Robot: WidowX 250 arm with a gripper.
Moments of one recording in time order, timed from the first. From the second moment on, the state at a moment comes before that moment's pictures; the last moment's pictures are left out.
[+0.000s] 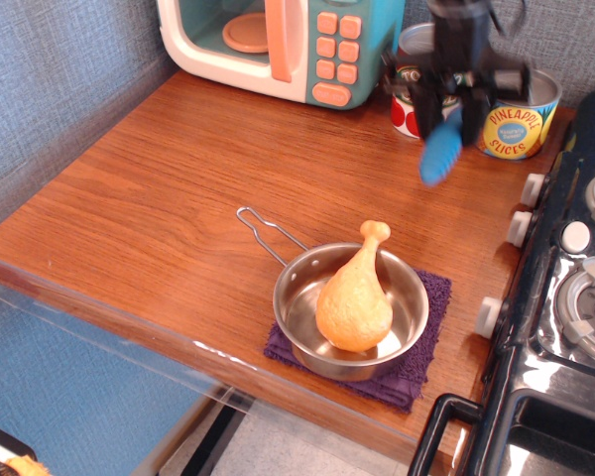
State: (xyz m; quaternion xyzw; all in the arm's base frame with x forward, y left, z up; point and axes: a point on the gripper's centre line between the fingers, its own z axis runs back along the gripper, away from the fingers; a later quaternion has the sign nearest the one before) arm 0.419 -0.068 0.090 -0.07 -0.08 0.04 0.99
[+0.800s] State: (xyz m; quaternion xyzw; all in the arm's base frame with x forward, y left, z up) arm 0.359 0.130 0.118 -0.03 -0.07 0.04 1.00
